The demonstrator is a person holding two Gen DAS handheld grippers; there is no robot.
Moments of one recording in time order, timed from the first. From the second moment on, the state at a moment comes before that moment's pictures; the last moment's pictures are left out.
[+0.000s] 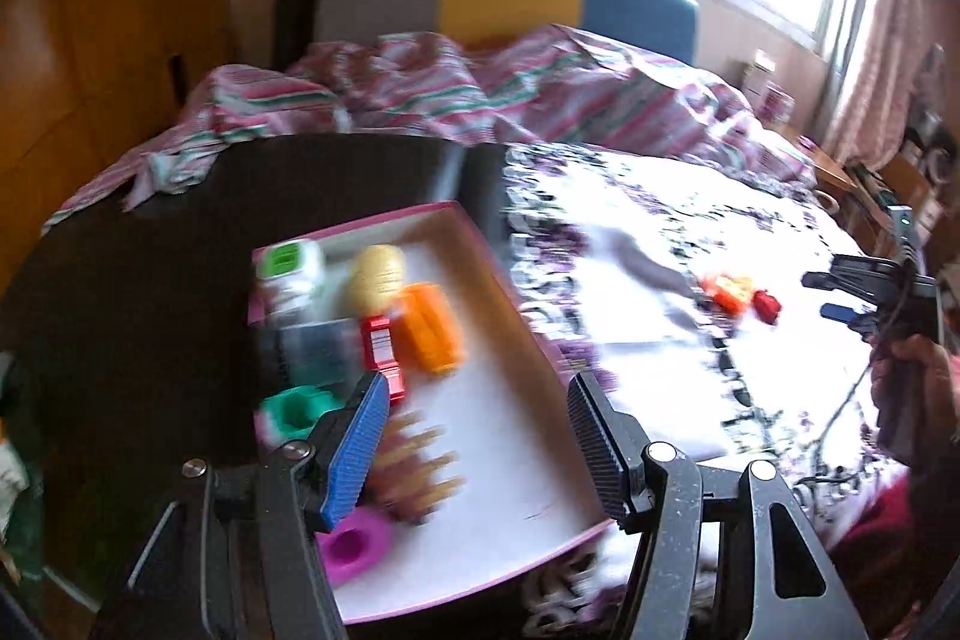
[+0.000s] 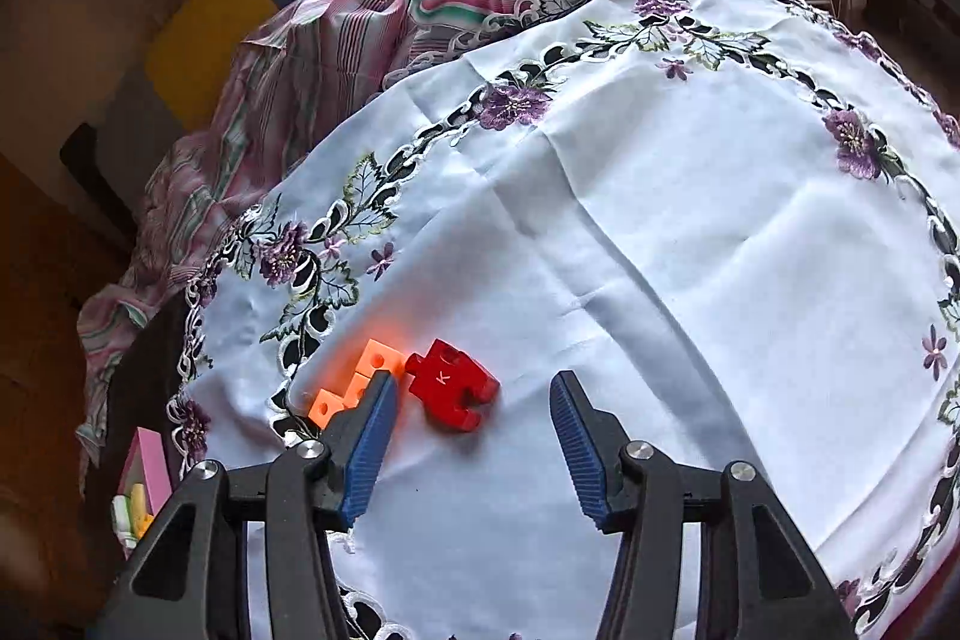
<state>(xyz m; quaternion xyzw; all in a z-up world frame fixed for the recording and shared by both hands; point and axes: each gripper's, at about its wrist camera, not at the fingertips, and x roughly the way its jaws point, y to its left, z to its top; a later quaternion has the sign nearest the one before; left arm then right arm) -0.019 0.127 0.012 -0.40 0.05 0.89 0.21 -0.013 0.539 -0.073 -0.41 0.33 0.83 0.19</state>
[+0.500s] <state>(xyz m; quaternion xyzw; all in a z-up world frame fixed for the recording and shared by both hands) -0.055 0.286 -0.010 -0.42 0.10 0.84 0.32 -0.008 0.547 -0.069 -0.40 0.34 0.82 0.20</state>
